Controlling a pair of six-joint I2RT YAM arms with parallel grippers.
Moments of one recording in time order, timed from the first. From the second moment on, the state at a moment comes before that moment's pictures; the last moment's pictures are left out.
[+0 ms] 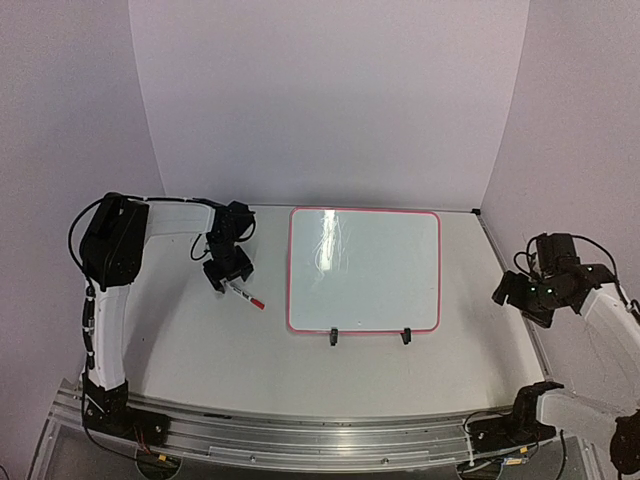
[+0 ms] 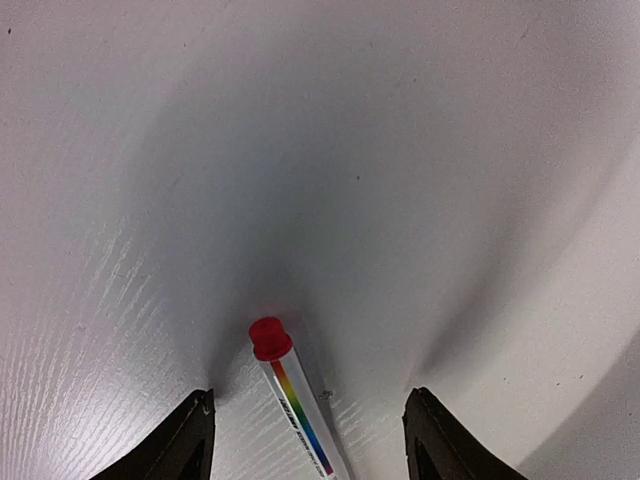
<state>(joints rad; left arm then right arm) -0.48 2.15 1.60 -0.86 -0.07 -1.13 0.03 0.88 0.75 -0.87 0.07 0.50</state>
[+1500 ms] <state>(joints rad) -0.53 1.32 0.97 -0.29 -0.12 -1.06 0.03 0.84 0.73 -0.87 -0.02 0.55</state>
